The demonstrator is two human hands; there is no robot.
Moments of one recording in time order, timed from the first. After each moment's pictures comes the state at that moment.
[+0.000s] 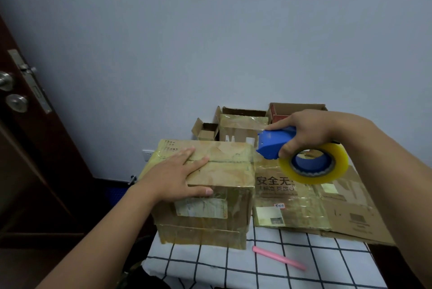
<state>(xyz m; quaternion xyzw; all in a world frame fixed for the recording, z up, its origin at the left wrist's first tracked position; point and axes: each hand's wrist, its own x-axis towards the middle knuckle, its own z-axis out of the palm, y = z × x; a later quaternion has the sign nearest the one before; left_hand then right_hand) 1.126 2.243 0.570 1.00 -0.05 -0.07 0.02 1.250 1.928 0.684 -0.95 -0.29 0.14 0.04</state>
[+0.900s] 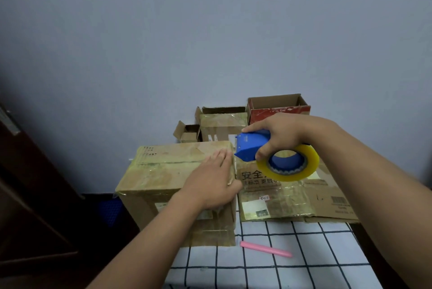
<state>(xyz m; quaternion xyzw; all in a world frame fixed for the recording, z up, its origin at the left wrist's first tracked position) 1.148 2.104 0.570 0.99 -0.12 0.01 0.03 1.250 1.904 0.655 -0.94 -0.32 0.11 0.08</state>
